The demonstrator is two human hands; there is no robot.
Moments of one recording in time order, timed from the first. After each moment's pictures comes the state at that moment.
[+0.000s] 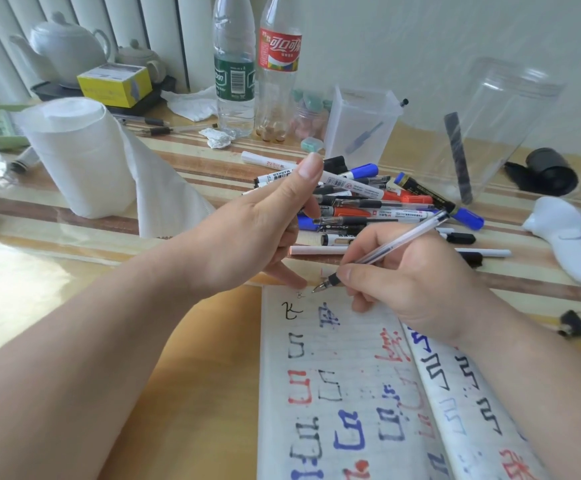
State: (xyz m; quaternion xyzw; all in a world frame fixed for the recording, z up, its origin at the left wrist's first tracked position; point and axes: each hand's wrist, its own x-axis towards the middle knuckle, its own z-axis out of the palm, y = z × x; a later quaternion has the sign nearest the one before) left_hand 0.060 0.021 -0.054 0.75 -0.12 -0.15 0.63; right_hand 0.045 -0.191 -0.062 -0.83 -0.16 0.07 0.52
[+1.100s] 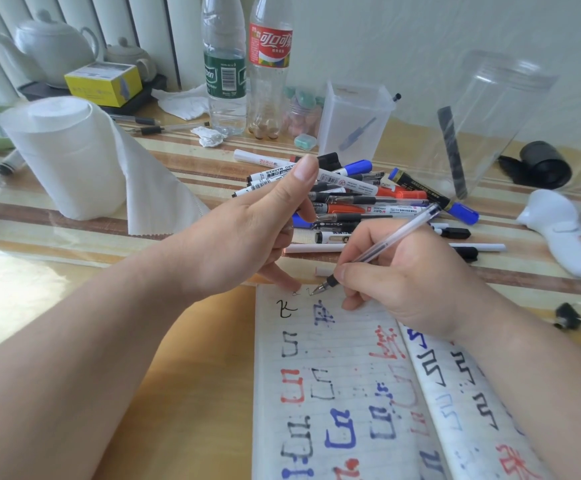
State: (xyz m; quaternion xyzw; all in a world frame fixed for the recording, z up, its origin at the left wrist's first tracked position) left_hand 0.060 0.019 -0.053 0.77 -0.13 -0.16 0.61; right_hand 0.045 -0.193 -0.057 -0.85 -0.13 0.08 0.50
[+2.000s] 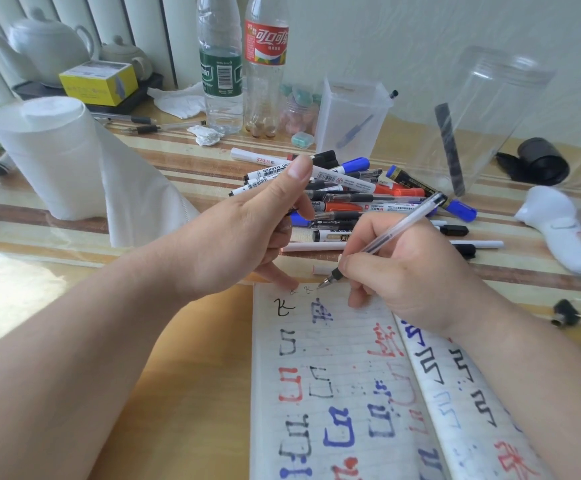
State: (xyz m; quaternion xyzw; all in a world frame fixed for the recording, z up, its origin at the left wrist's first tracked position) left_hand 0.059 0.022 -0.054 0.77 -0.15 -0.16 0.59; right_hand 0.047 -0.193 -0.062 -0.86 -0.12 0.04 0.50
